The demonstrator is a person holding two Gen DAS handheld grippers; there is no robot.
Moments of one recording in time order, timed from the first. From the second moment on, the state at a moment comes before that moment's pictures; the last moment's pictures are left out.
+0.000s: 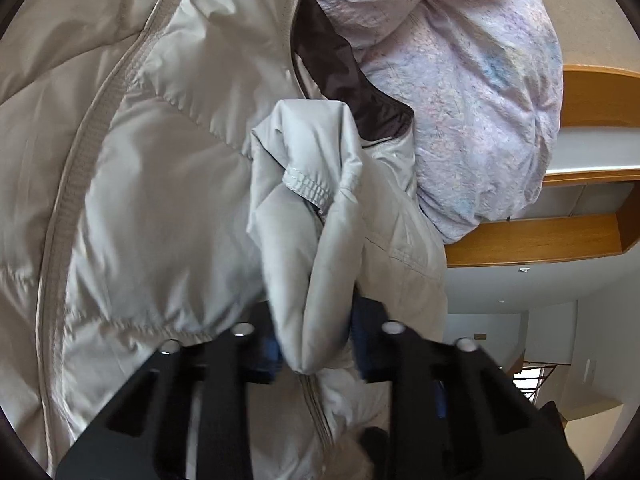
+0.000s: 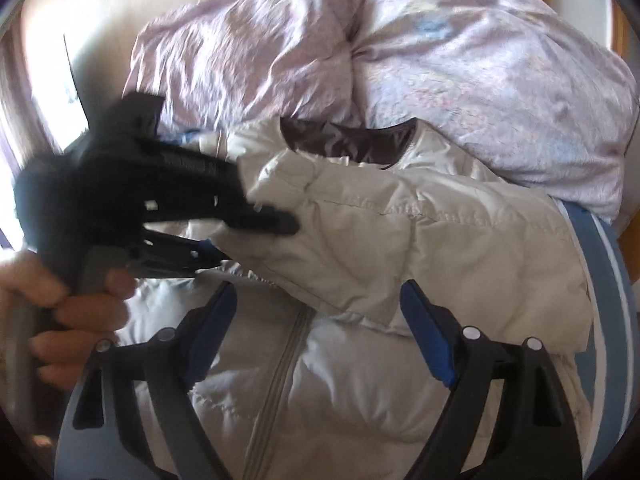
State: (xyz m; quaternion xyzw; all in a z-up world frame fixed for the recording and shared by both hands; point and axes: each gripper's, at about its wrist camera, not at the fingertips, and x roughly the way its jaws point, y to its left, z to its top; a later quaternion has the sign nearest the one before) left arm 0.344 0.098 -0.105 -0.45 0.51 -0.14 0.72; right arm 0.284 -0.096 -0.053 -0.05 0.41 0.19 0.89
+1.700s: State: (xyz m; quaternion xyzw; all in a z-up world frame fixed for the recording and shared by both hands) left arm 0.053 0.357 -0.072 -0.48 0.34 0.12 0.80; right arm 0.337 0.028 -0.091 -0.20 0.46 0.09 0.86
